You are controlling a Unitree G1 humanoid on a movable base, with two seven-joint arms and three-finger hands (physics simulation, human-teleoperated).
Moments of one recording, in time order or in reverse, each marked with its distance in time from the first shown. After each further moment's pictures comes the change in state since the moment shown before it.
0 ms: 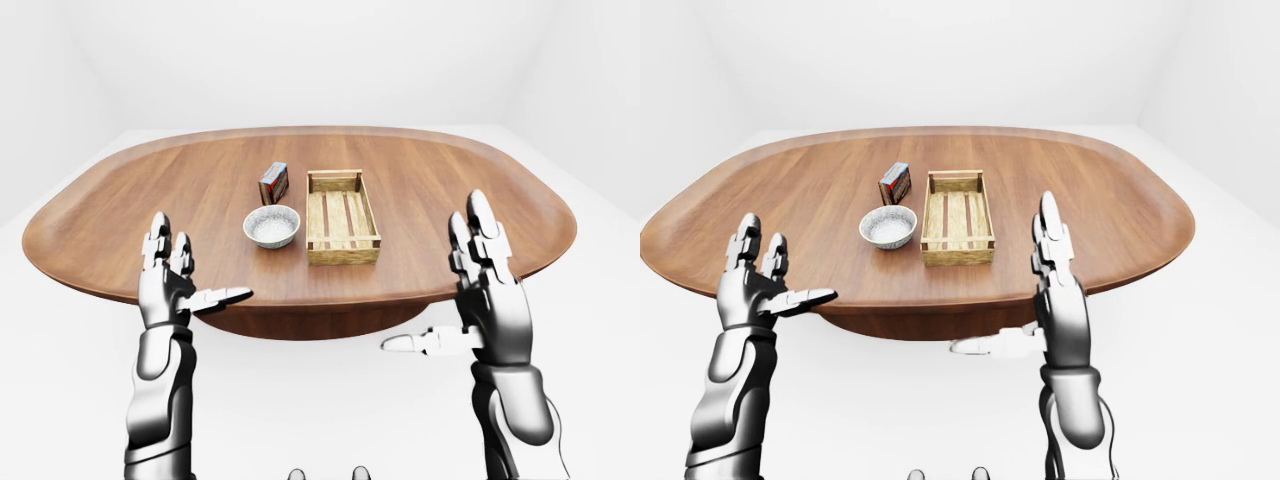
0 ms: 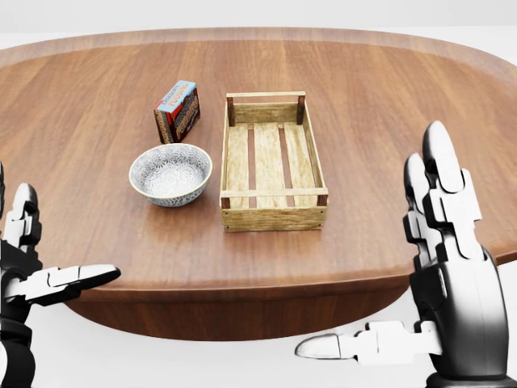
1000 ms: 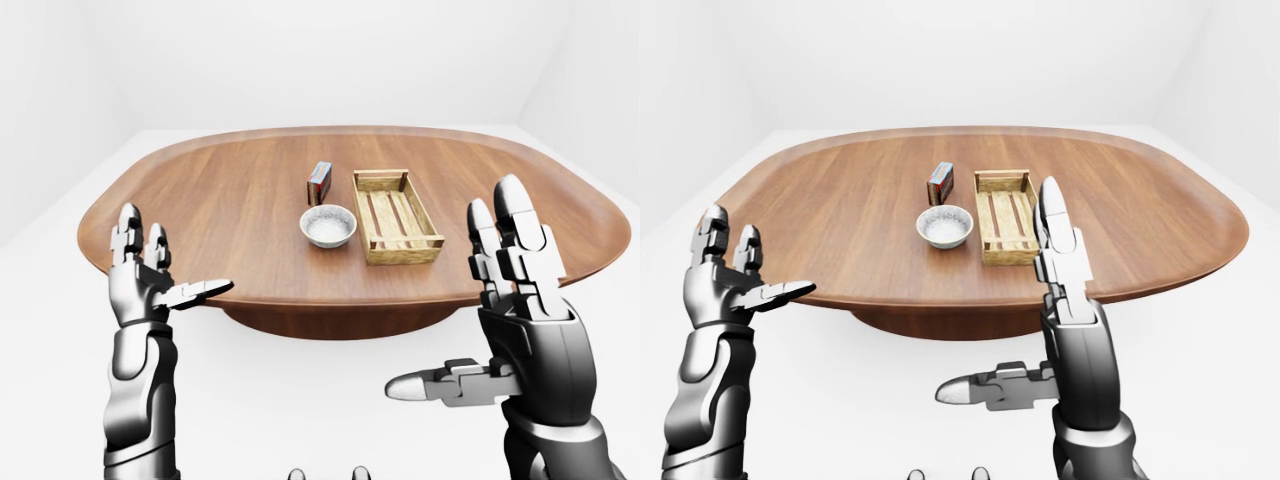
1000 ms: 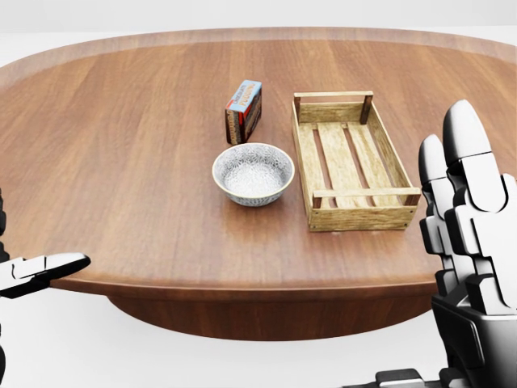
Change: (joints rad) left arm -0.018 0.053 0.065 -0.024 -0.055 0.000 0.015; right arm 0.136 0.143 0.058 -0.334 -0.186 0.000 0.222
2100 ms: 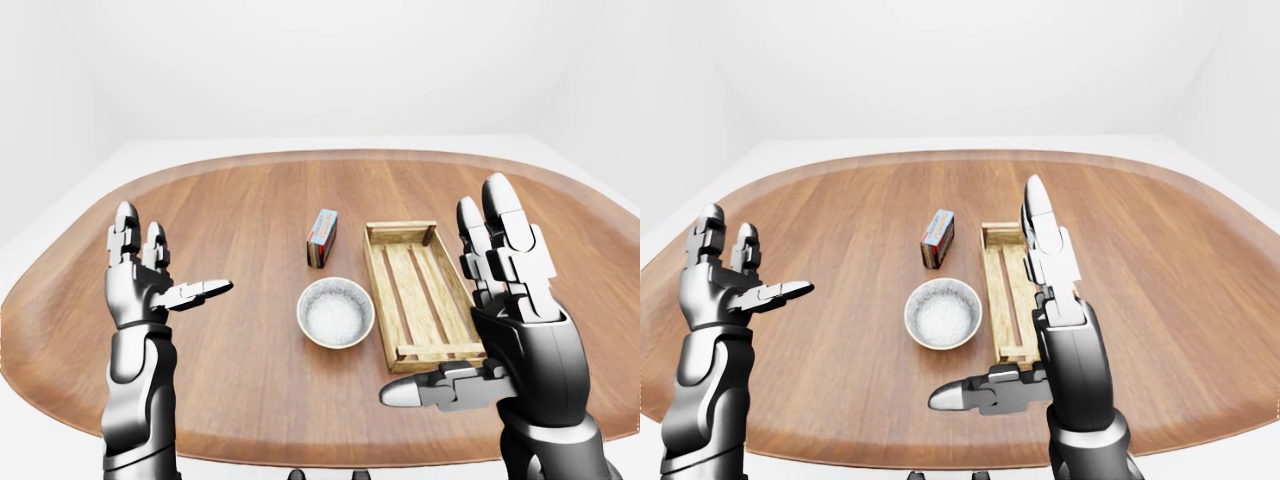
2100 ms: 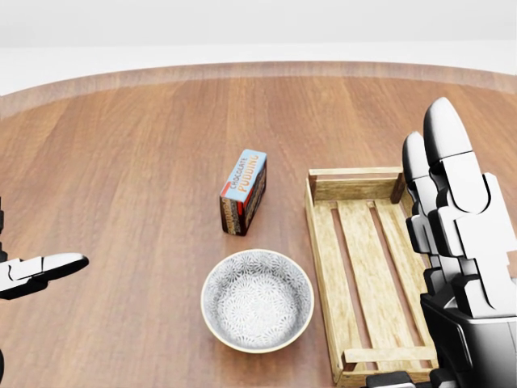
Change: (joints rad) left arm 0.010 -0.013 0.007 -0.033 -0.008 0.000 -0.005; right arm -0.011 -0.036 0.034 -0.002 -0.001 0.000 -0.005
